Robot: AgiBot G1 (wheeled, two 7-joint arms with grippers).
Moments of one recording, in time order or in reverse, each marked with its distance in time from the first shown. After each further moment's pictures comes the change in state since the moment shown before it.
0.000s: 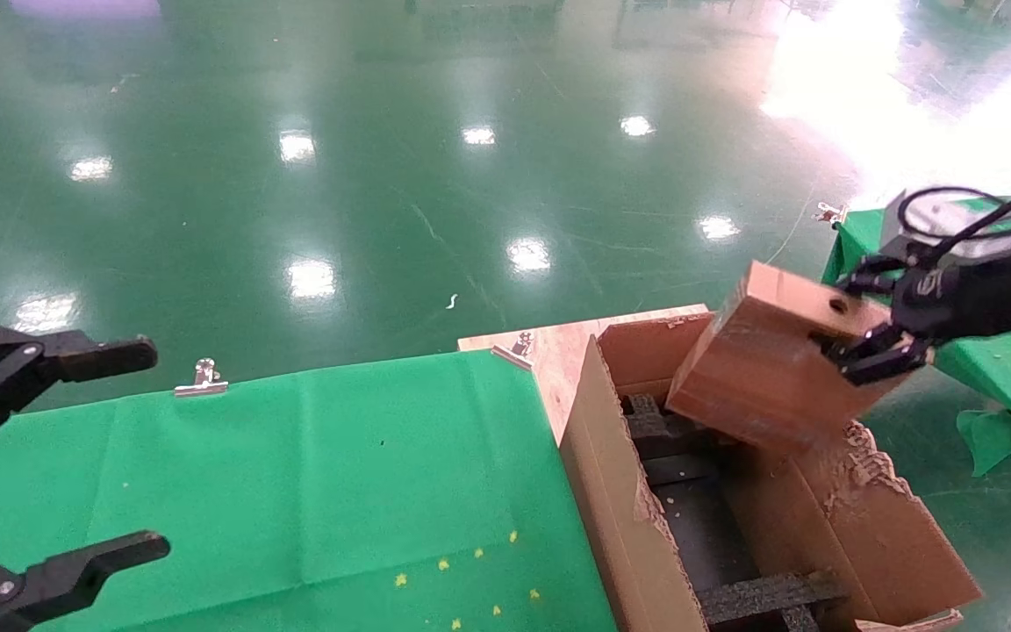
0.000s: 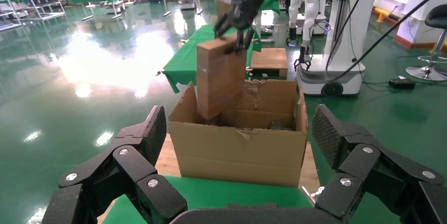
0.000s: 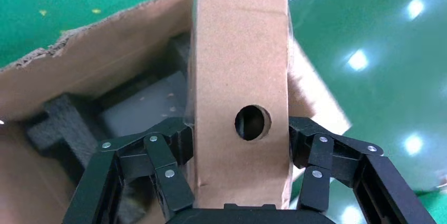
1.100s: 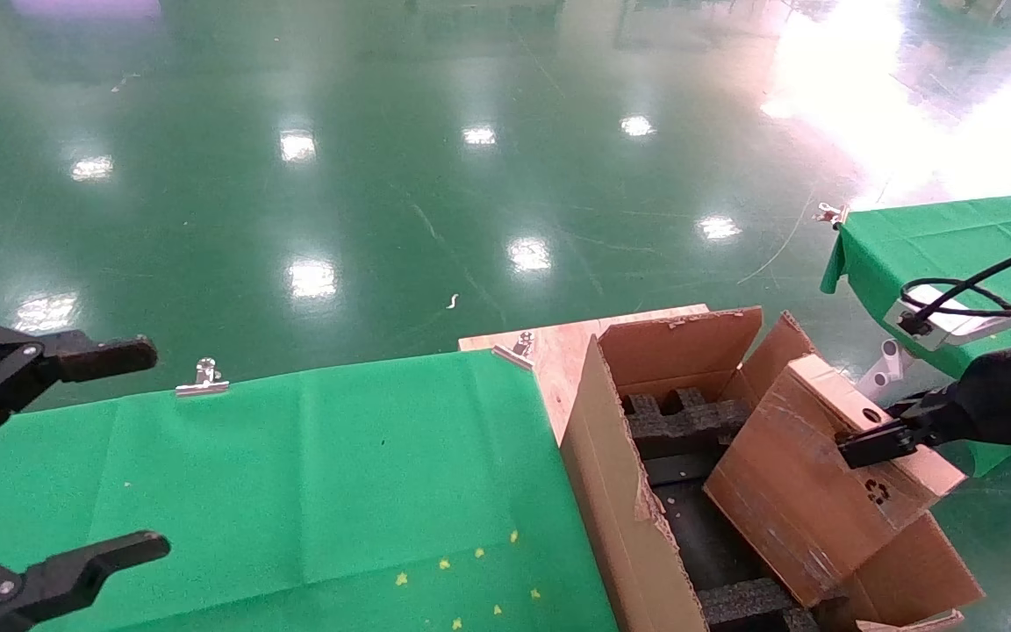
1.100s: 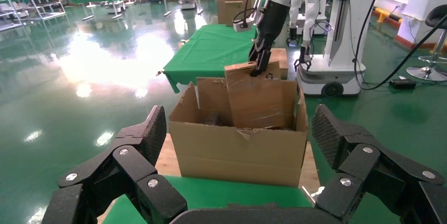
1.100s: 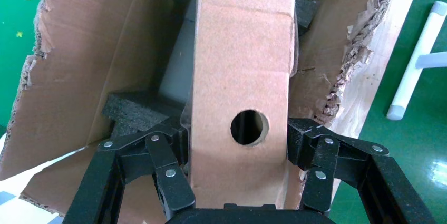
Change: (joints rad) left arm 0.000 0.000 0.000 0.000 -0.001 0.000 0.000; right arm -0.158 0.199 -0.075 0.487 -0.071 0.141 0.891
